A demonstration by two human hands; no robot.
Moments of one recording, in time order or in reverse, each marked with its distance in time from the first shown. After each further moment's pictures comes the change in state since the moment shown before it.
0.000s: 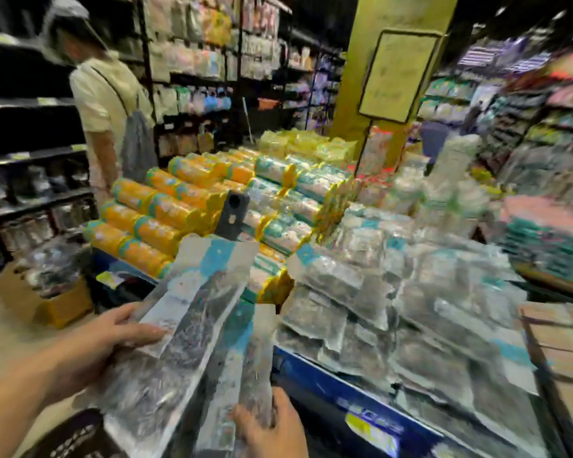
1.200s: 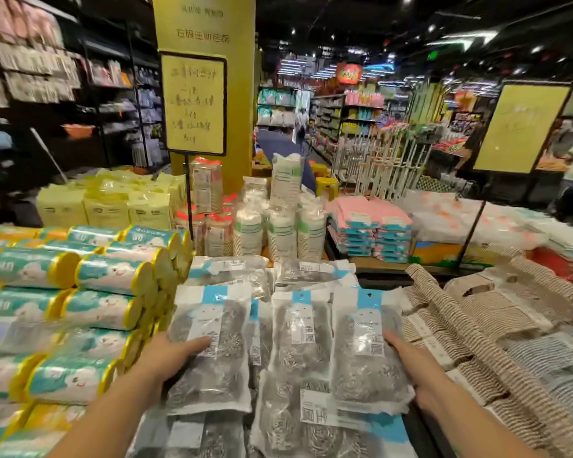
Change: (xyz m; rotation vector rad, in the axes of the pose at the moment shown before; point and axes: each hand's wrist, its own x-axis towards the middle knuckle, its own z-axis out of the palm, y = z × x) left_hand 0.296 0.126 0.365 0.257 -0.171 -0.018; right_hand 0.089 -0.172 -0.458 0.326 0.714 -0.016
